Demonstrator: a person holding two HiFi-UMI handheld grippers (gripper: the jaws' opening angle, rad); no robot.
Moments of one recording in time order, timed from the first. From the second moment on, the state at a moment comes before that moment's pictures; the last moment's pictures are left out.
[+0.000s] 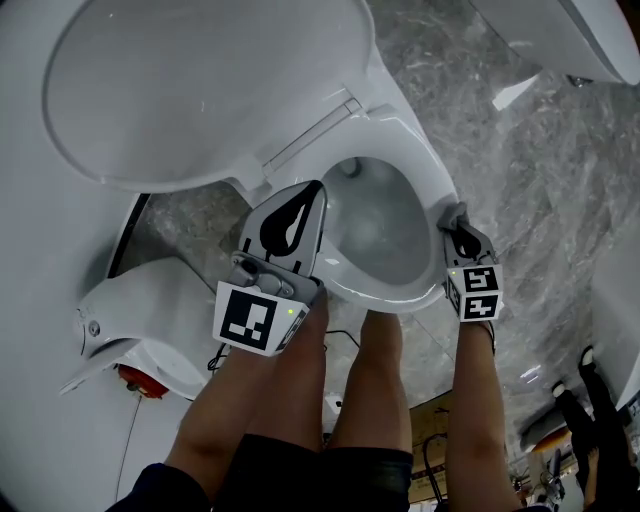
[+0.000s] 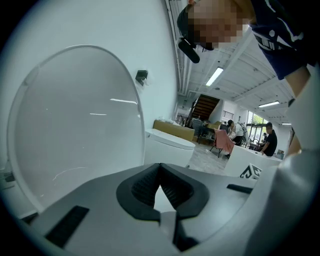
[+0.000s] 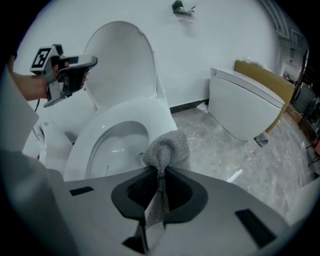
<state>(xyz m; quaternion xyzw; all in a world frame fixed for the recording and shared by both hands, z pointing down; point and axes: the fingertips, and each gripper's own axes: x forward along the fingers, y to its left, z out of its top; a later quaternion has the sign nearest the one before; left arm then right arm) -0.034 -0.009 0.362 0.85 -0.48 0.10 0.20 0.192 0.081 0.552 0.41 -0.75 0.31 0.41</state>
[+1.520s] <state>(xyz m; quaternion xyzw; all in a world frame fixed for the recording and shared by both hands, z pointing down) -0.105 -0.005 0.365 0.83 -0.51 0.11 0.20 0.020 -0.034 0.566 0.43 -0.79 0.26 0.36</state>
